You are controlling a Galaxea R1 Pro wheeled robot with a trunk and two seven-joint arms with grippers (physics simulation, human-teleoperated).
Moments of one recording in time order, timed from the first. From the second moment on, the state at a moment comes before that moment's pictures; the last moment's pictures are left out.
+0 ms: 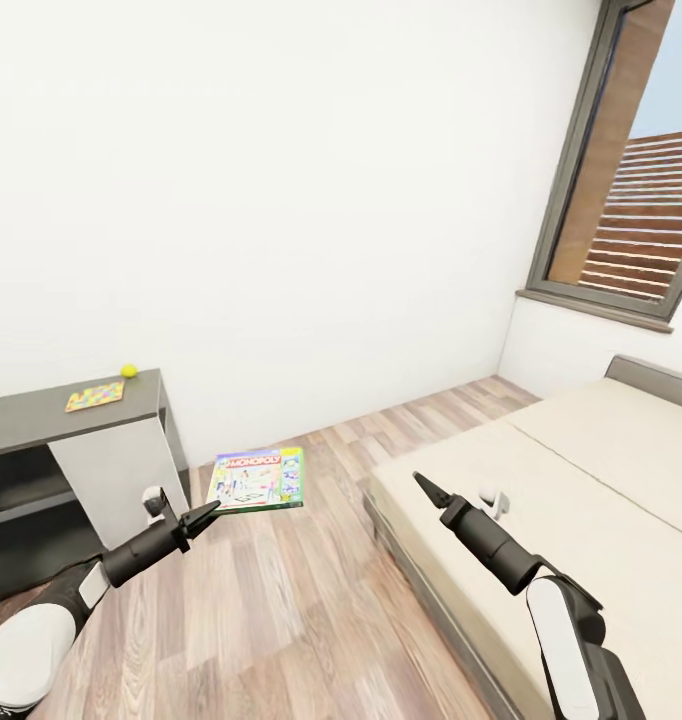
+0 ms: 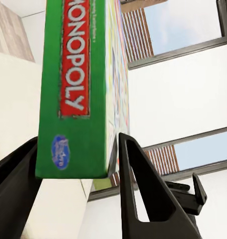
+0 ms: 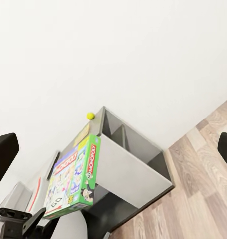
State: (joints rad) left arm -0.80 0.23 0.92 -0.24 -0.28 0.64 -1.42; right arm -0.24 0.10 -0.21 -1.53 -0.63 0.59 0.46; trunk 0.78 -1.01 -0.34
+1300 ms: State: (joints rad) left arm -0.80 0.23 0.92 -0.24 -0.28 0.64 -1.43; right arm -0.24 0.10 -0.18 -1.53 -0.63 0.59 0.44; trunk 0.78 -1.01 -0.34
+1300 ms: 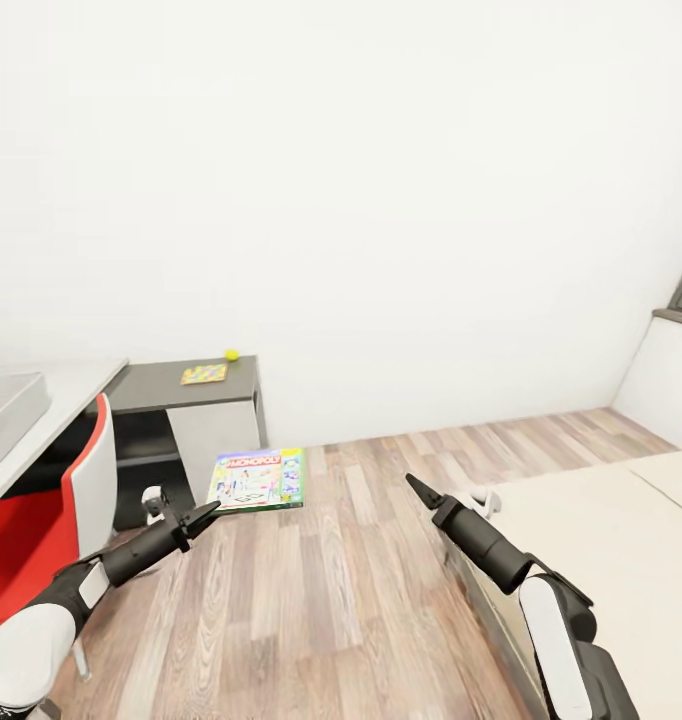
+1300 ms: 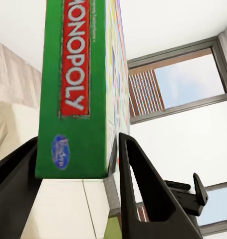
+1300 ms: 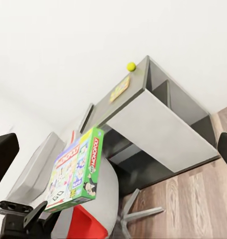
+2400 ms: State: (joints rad) left arm -0.80 0.22 0.92 -0.24 -0.28 0.64 -1.42; right arm -0.24 0.10 -0.18 -1.53 -0.63 0.59 0.44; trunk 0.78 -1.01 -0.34
